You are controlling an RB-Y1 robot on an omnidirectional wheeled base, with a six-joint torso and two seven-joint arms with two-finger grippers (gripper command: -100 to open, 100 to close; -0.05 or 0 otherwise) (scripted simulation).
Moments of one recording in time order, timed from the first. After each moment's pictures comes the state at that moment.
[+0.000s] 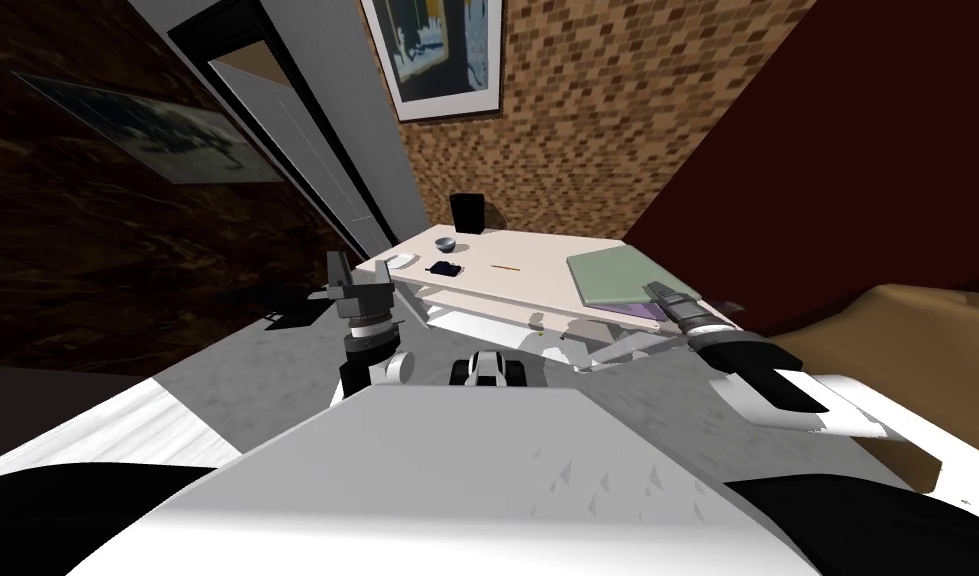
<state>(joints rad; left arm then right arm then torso) 0.53 0.00 -0.02 -2.35 -0.03 -0.59 0.02 0.77 -0.92 -0.53 -1.97 0.07 0.03 -0.23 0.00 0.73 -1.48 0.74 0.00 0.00</state>
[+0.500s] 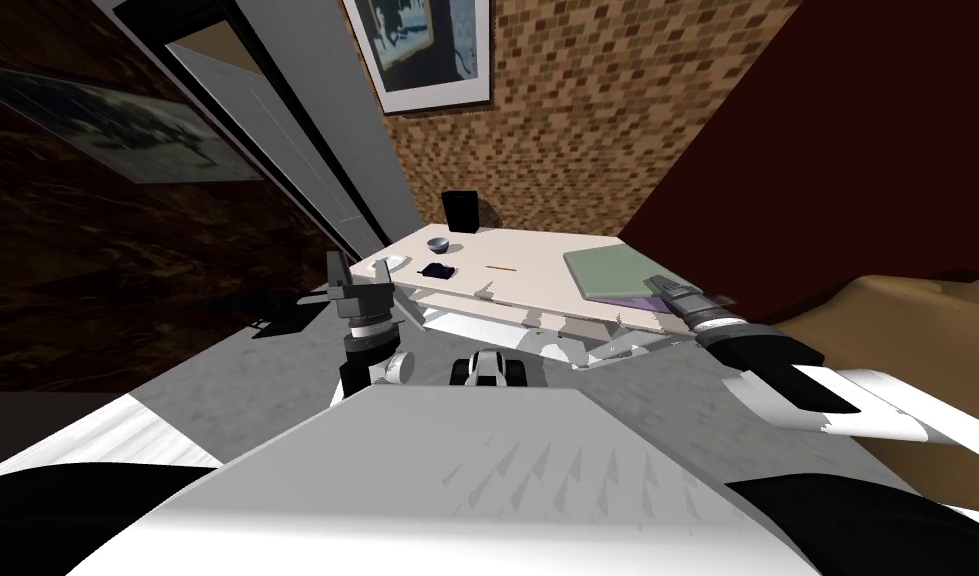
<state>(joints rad) 0.53 0.00 -0.02 -2.35 -0.03 -0.59 0.02 0.84 -0.98 -0.58 -2.06 0.04 0.08 -0.27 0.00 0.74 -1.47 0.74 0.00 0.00</state>
